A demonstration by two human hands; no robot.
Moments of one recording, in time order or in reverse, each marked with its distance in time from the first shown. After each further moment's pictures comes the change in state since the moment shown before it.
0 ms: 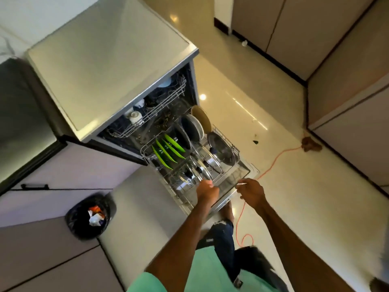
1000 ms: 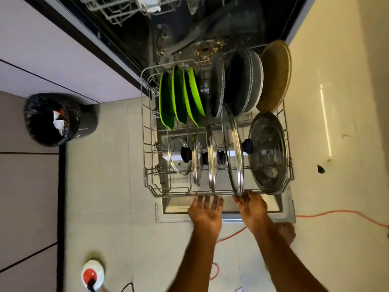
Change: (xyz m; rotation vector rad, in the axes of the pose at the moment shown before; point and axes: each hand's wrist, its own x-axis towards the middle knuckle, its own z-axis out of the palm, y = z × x) left_hand 0.280 -0.123 0.194 -2.107 0.500 -0.614; right_hand 0.358 0.122 0.134 0.867 -0.294 0.544
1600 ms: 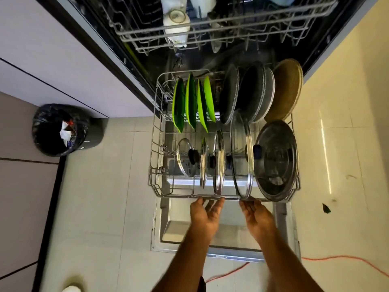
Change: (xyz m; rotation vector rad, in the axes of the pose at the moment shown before) left_hand 0.020 0.047 0.076 -0.029 -0.060 -0.082; right_hand 0.034 -0.030 0.060 -0.009 -0.057 -0.083
